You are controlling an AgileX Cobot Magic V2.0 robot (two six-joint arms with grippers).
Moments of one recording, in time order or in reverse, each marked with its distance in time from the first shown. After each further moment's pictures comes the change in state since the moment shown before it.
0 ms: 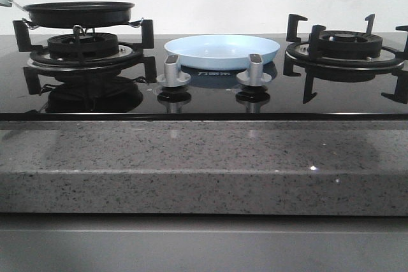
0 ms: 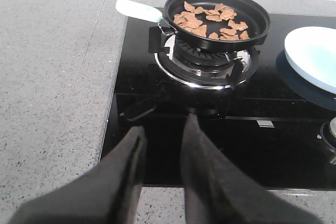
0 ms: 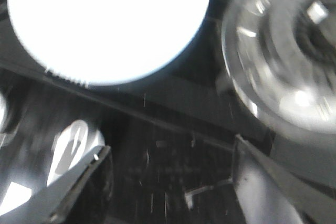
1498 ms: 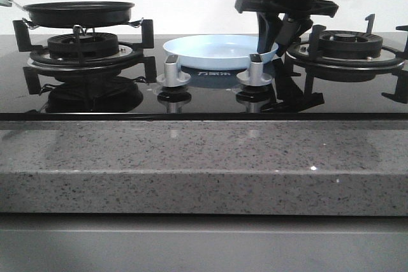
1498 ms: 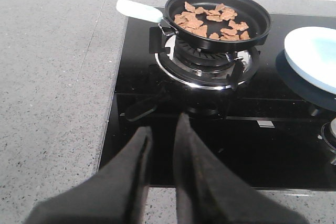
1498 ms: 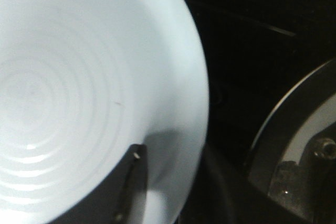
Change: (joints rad) left arm 0.000 0.000 0.000 0.000 0.000 0.000; right arm -0.060 0.602 -0.616 0.086 0.172 -0.081
